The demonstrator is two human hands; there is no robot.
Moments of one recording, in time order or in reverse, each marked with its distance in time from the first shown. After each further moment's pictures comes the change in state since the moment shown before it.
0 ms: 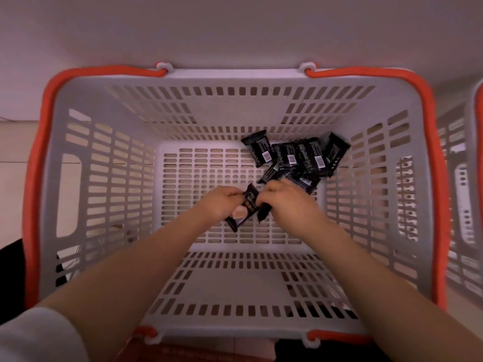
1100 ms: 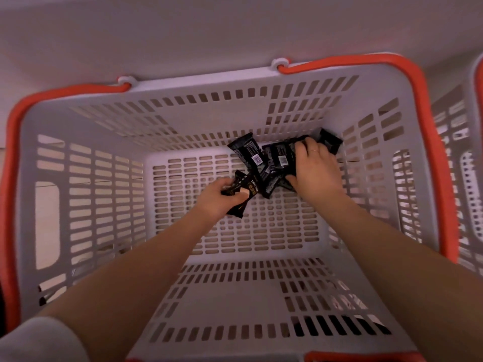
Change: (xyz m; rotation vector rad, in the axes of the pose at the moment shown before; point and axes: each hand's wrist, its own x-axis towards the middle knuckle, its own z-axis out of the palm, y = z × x) left_hand 0.022 0.008 0.004 -0.152 0.115 -0.026; right_hand 0.029 0.069 -0.008 -0.160 0.200 0.469
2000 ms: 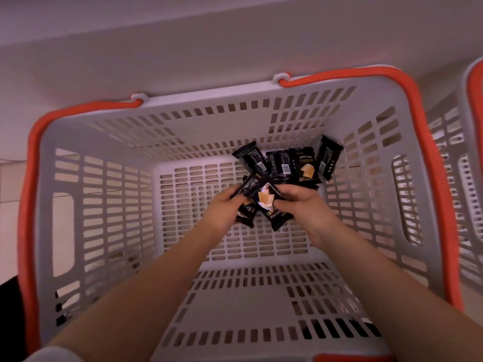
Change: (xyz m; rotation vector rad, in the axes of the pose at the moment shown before) left_hand -0.019 0.008 0.006 -0.241 -0.033 0.041; right_hand -0.050 -0.031 -0.007 1.431 -0.327 0.334
